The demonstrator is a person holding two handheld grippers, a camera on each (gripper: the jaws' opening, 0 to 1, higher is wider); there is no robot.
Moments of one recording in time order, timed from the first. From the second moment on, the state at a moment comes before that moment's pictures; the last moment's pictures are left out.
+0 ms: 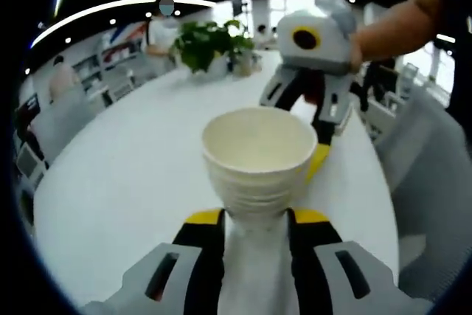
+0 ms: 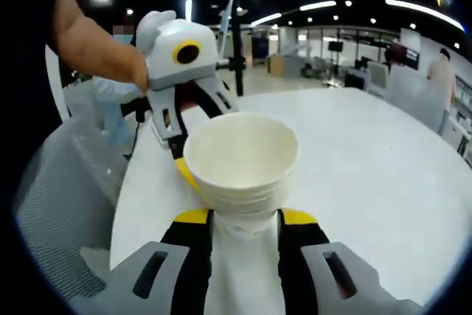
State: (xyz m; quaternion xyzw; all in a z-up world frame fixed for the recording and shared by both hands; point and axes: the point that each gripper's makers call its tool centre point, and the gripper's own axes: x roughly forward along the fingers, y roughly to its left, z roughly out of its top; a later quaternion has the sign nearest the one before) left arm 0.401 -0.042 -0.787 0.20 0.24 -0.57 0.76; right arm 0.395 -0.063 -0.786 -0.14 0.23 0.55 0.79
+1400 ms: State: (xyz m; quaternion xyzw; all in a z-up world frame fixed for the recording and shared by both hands) left arm 0.511 -0.036 -0.819 0.18 0.29 -0.51 0.79; right arm 0.498 -0.076 -0.806 -0.14 0.29 0.51 0.80
